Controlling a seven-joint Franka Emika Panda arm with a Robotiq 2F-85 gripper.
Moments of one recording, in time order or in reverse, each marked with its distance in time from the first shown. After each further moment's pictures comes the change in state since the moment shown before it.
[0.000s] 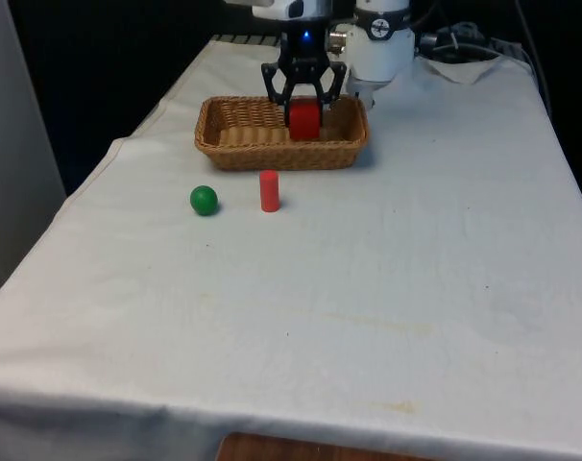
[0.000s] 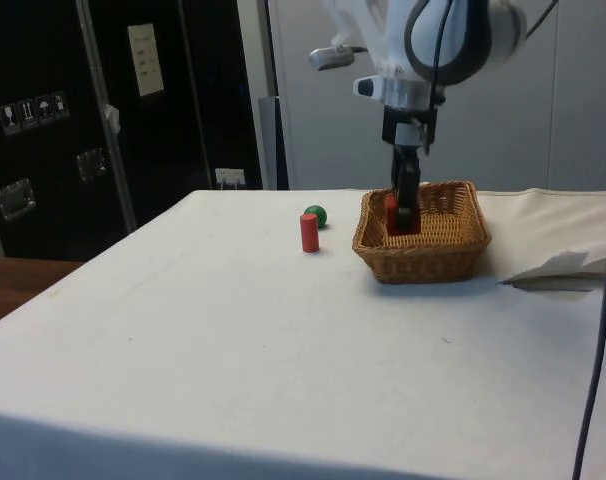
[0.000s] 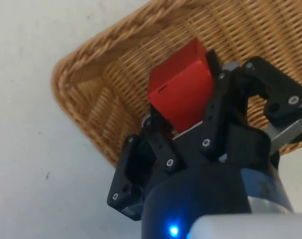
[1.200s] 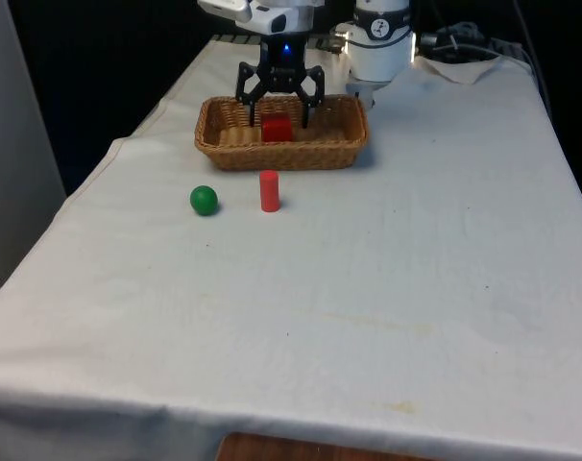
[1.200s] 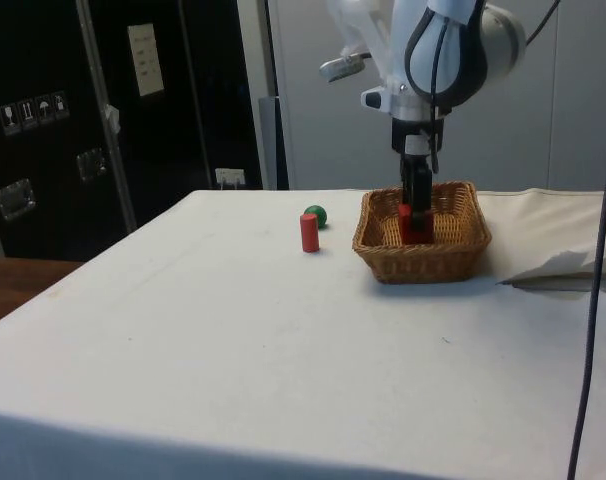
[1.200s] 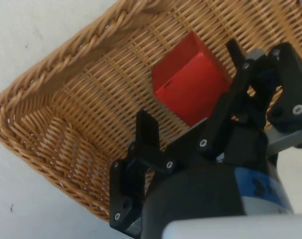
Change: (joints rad) arm 0.003 0.125 -0.055 0.025 0.002 0.058 -0.079
